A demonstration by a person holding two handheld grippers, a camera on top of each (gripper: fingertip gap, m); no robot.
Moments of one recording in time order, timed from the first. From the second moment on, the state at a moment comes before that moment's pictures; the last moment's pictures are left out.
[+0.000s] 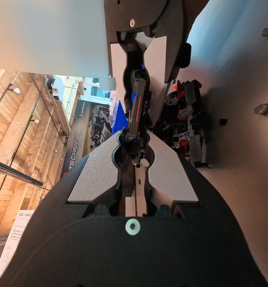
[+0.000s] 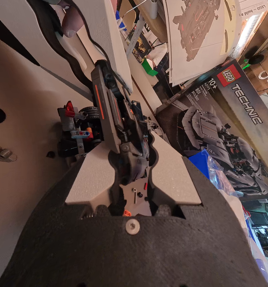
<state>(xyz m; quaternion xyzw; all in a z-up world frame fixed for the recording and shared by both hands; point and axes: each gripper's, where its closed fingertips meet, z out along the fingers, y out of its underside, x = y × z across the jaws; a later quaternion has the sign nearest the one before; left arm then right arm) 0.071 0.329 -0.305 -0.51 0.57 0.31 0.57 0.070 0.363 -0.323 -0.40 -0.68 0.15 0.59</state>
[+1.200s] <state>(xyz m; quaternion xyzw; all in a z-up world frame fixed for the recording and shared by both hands) 0.061 0.318 -0.309 -0.50 0.57 0.34 0.55 0.074 0.366 -0.319 -0.39 -0.68 0.12 0.60</state>
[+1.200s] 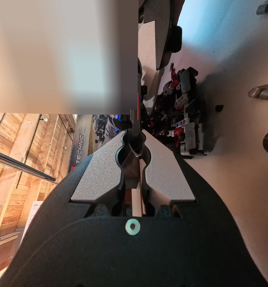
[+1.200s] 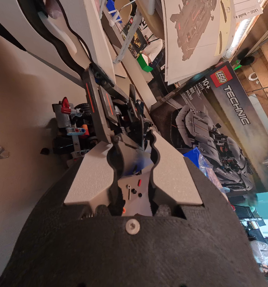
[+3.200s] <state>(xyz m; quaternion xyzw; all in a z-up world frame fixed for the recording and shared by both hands) 0.059 0.324 -0.296 -0.52 0.54 0.31 0.58 0.063 0.357 -0.318 -0.36 -0.70 0.12 0.61</state>
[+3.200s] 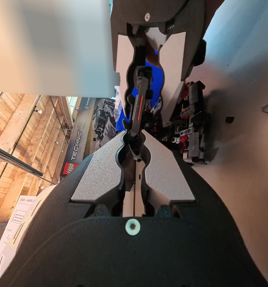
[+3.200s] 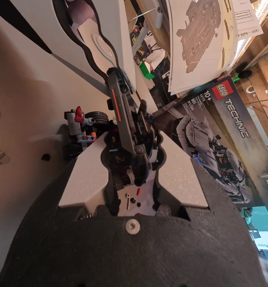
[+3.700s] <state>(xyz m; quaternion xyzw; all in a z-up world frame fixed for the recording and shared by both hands) 0.061 0.326 -0.291 -0.52 0.54 0.31 0.58 0.065 0.372 -0.311 -0.36 -0.68 0.08 0.63</state>
